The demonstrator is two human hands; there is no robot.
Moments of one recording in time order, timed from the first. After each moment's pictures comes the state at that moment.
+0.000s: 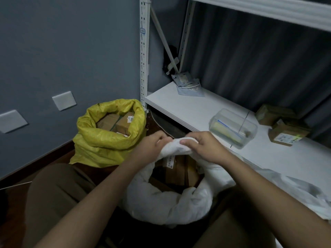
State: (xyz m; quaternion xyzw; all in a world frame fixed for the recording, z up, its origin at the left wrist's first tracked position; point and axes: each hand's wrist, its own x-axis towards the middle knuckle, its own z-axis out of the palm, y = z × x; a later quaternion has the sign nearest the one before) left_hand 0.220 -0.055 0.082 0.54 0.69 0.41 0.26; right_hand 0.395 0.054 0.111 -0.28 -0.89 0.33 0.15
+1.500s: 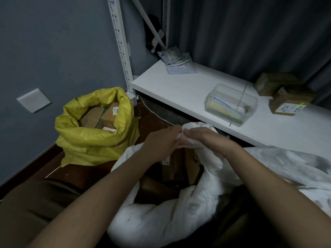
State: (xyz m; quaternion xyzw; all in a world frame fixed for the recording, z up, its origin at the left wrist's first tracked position) left_hand 0.251 0.012 0.047 0.71 0.65 0.19 0.16; right_hand 0.415 0.095 0.067 -0.41 -0.70 0.58 0.08
